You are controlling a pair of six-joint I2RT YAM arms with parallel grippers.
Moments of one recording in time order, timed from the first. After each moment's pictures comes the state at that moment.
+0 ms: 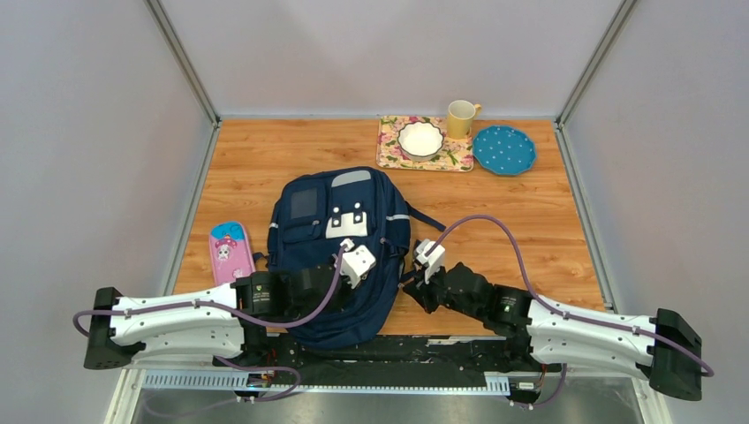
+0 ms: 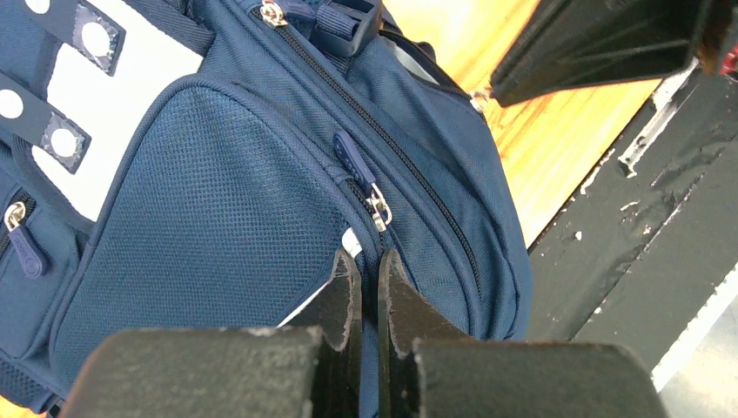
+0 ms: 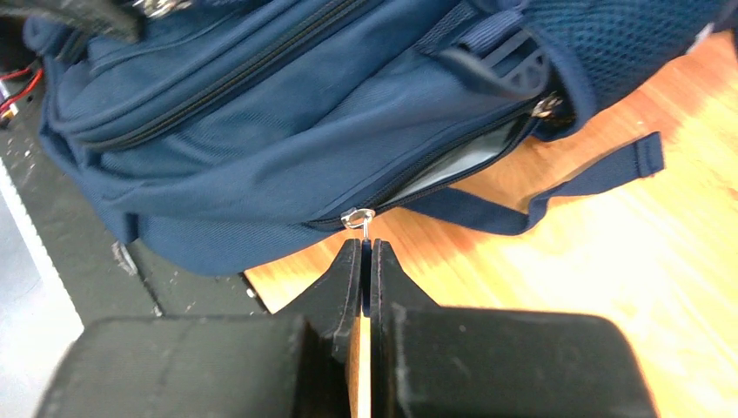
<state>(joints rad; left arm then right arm) -1.35 0.85 0.69 -0.47 -0.41 -0.21 1.18 0.79 0.37 -0.04 0.16 0.30</state>
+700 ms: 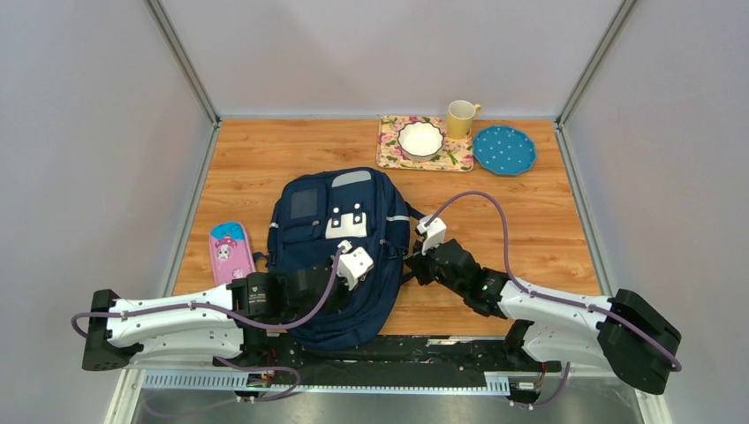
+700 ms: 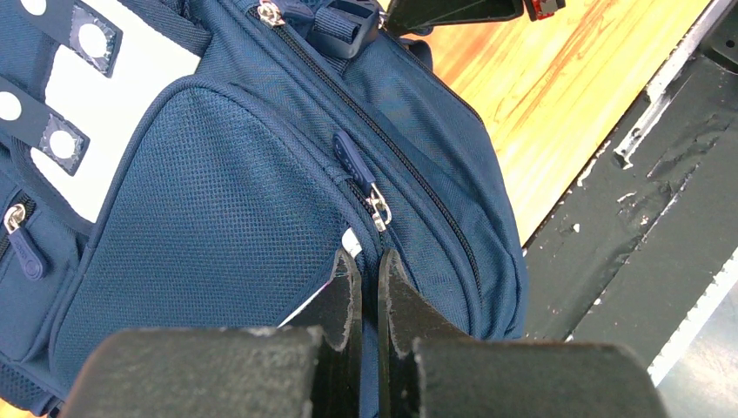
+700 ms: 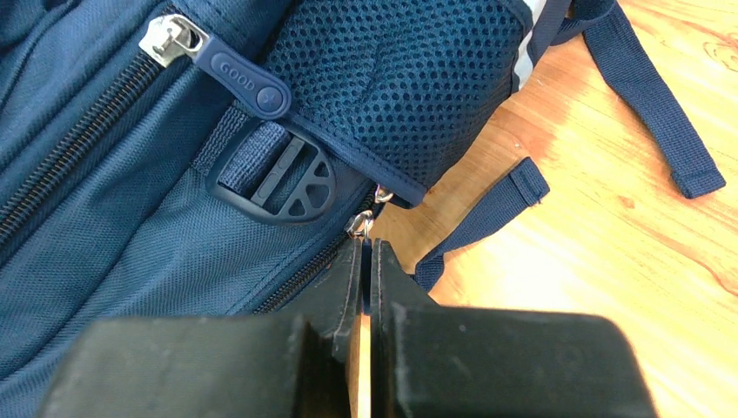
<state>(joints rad) -1.35 0.81 0.67 -0.48 -0.39 -0.18 0.95 1.09 0.39 0.21 0.19 0.32</state>
